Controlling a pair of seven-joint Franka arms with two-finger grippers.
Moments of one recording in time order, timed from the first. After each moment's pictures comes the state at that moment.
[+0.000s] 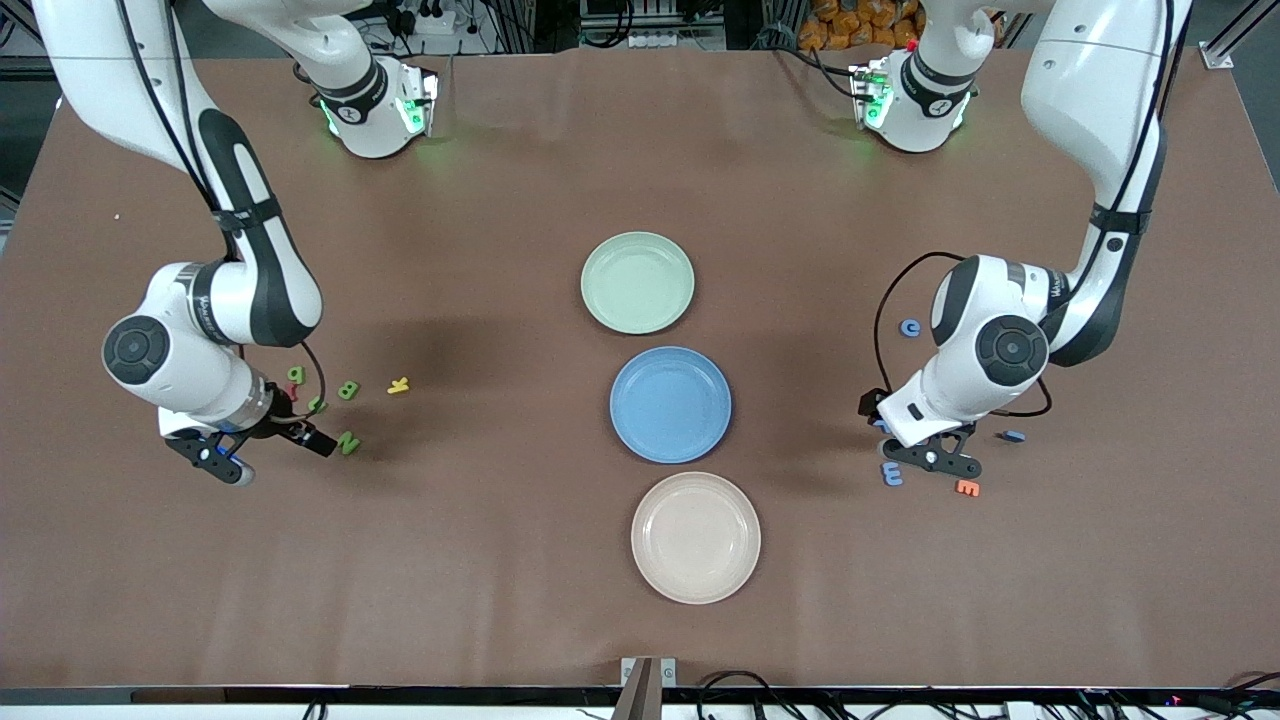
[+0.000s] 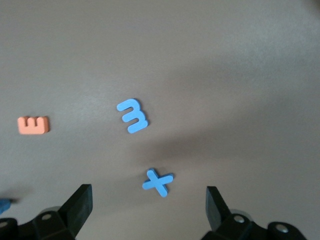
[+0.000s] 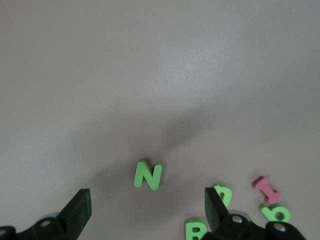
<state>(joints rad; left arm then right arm) -0.16 0.52 -0.10 -1.82 0.11 2.33 -0.01 0.12 0.48 -0.11 -1.90 0.08 2.41 0.49</state>
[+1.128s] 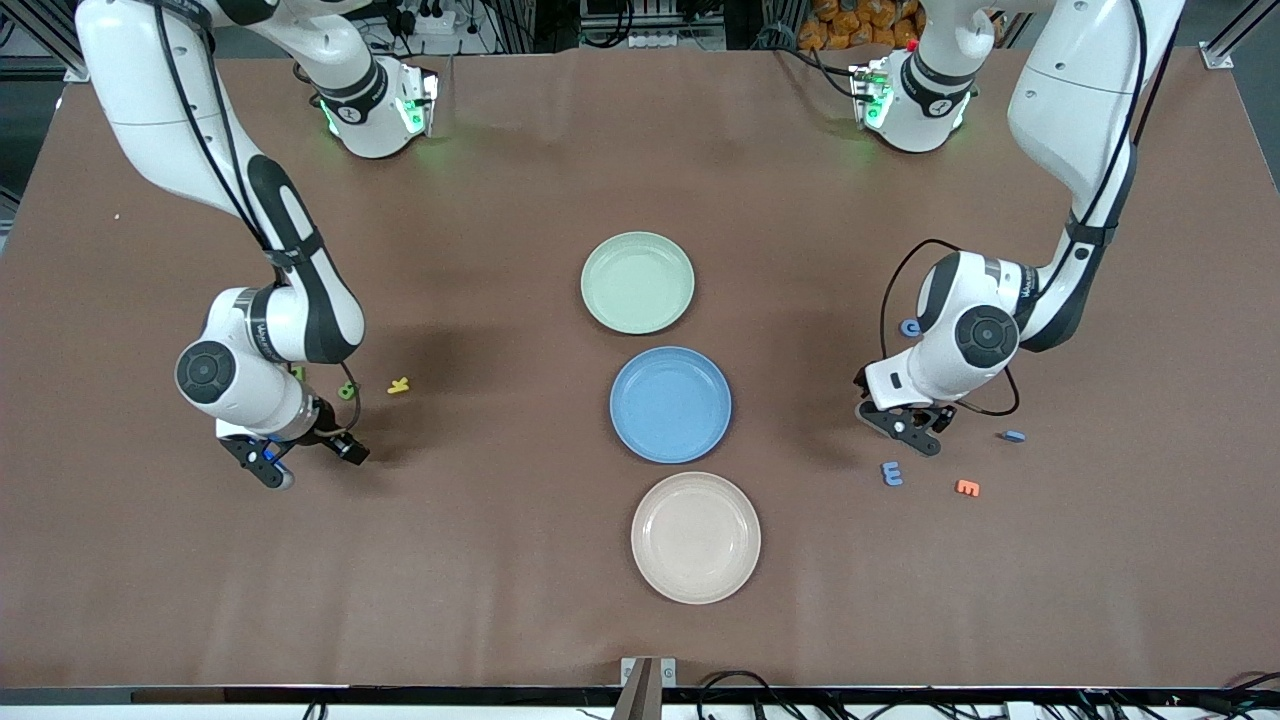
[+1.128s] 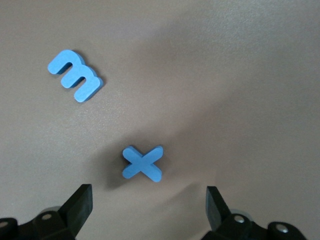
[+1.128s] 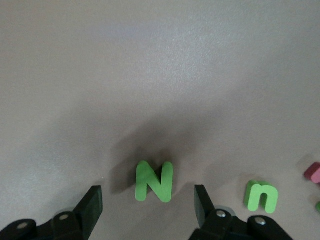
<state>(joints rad) -0.14 0.54 -0.10 -2.00 0.12 2.51 0.27 0.16 0.60 -0.11 -1.89 0.10 2.50 0.65</state>
